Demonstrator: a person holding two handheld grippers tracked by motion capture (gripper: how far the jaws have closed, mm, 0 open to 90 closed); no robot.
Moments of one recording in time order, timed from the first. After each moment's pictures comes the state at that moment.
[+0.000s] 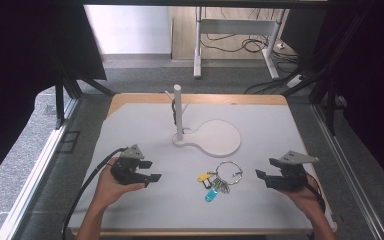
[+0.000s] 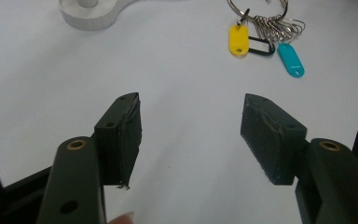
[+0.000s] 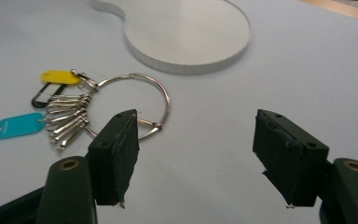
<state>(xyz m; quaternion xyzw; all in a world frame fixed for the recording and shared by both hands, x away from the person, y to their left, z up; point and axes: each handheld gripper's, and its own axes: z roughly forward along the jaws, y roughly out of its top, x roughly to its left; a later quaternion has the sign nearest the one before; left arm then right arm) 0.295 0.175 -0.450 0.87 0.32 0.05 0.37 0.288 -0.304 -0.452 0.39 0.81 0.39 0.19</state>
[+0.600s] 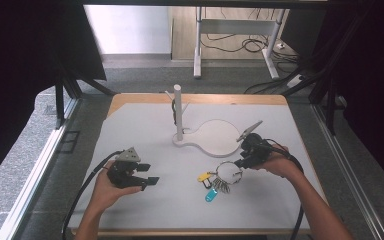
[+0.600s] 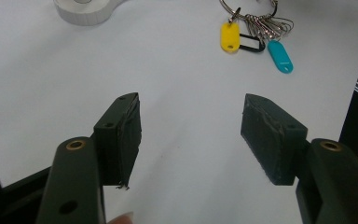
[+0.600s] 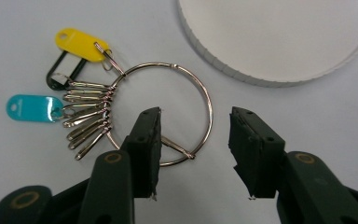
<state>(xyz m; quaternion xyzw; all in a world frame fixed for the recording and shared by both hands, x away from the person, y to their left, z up) 0.287 0.183 -0.450 0.87 0.32 0.04 0.38 0.368 -0.217 -0.430 0.31 0.93 0.19 0.07</state>
